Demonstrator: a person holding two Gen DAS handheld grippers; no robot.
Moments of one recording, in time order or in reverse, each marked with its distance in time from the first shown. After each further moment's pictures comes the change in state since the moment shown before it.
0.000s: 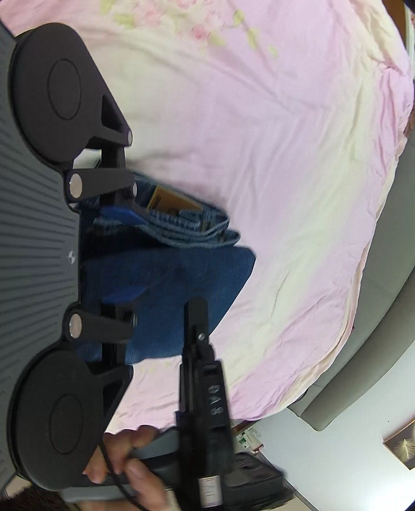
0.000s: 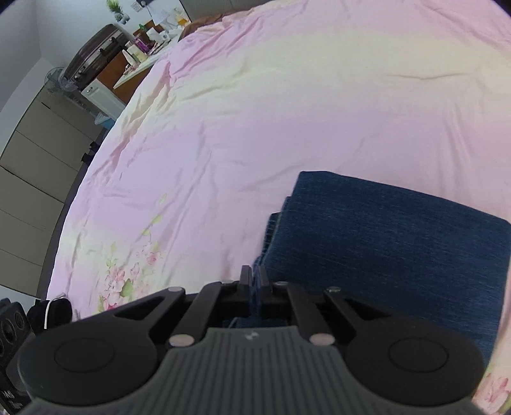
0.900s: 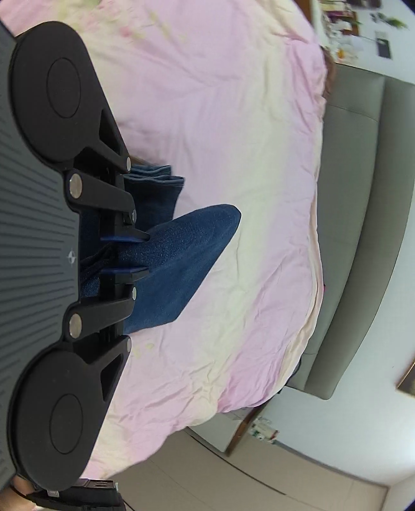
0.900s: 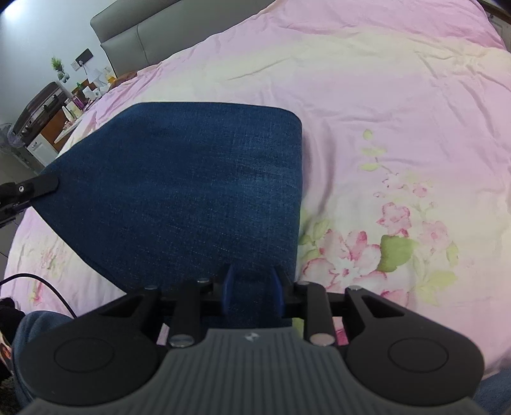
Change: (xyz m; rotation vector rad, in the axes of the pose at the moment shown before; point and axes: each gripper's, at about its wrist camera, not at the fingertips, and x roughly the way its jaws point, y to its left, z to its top) left arm -0.020 -0.101 -0.007 0.263 -0.172 0.100; right arm -0.096 -0.118 -0.183 0.157 -0.214 -0.197
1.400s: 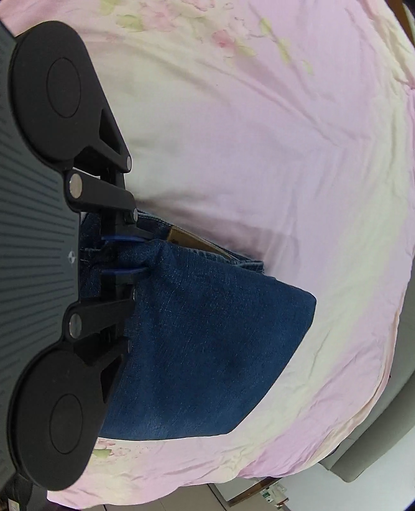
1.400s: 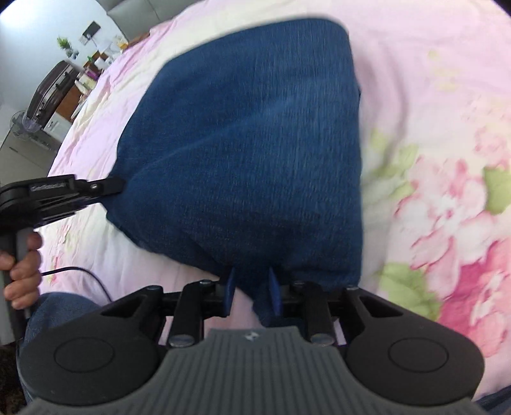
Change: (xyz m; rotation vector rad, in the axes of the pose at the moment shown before) left arm 0.101 0.114 -0.047 -0.255 0.320 0.088; right arm 0.079 0.025 -0.028 0.037 0.191 0.113
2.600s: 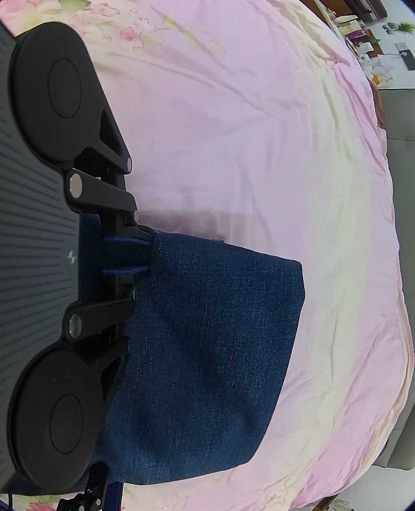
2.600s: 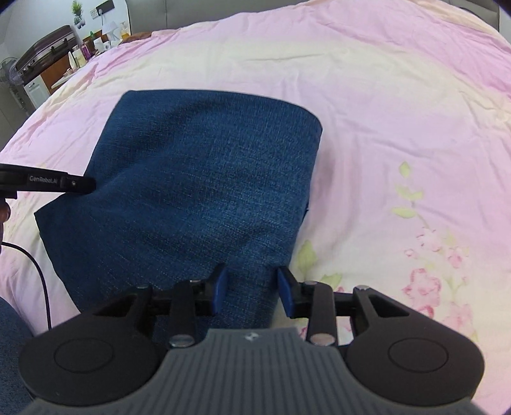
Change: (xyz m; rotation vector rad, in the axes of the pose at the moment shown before) left arm 0.036 -0.064 0.005 0.268 -0.088 0.248; right arm -0.003 -0.016 0.055 -0.280 -0.143 -0.247
